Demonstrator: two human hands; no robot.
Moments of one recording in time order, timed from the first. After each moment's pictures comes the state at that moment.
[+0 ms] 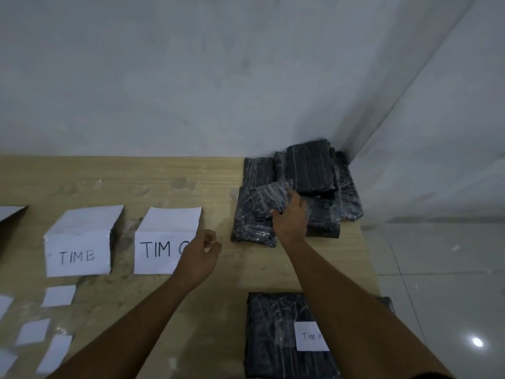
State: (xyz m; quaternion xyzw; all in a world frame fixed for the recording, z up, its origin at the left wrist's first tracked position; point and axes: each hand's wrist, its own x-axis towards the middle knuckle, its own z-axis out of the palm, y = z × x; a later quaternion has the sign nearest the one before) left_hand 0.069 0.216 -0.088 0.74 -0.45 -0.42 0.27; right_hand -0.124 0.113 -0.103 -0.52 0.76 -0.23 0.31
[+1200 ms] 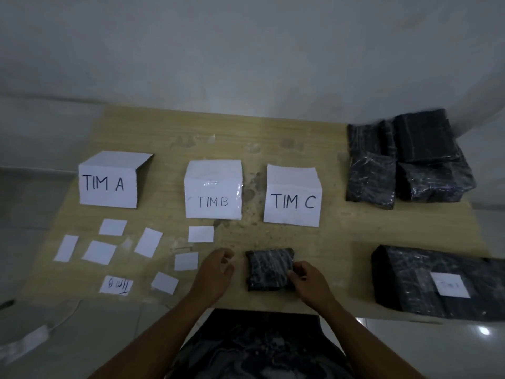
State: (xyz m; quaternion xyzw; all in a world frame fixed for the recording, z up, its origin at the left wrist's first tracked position) left_hand 0.354 0.408 -0.159 0.73 -0.49 -0.42 0.20; right_hand 0.111 0.376 -0.150 -0.56 0.67 0.00 0.49
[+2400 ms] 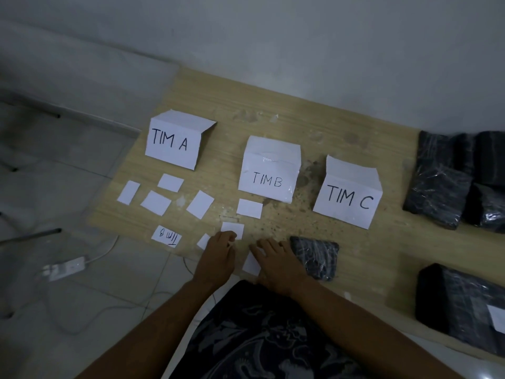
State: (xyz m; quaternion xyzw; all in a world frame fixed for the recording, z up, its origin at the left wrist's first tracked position) left_hand 0.421 0.473 -0.163 0.78 -0.49 -0.31 0.25; right_hand 0.249 0.393 -0.173 -0.94 0.26 0.17 0.13
